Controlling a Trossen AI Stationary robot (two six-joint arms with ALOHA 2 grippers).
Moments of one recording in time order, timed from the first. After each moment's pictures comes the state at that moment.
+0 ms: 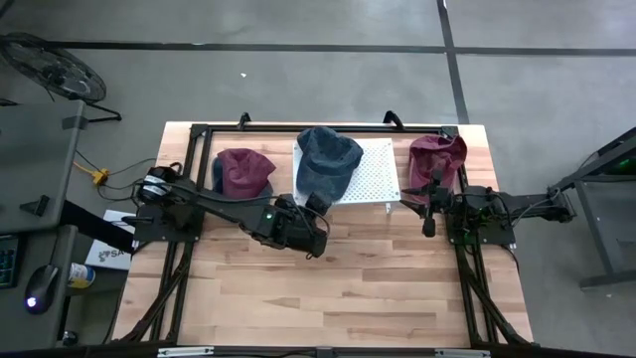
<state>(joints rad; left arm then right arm) -0.29 1.77 1.49 -0.71 -0.85 -2.36 0.09 0.03 0.07 -0.13 0.33 -0.03</state>
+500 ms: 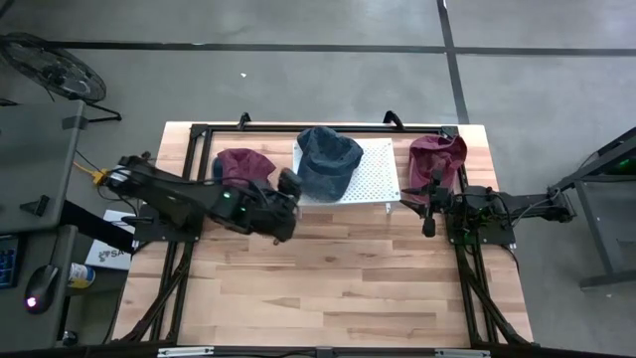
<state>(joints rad) -0.31 1.52 1.49 -0.87 -0.87 -2.45 0.09 0.03 0.07 -0.13 0.33 -0.03</state>
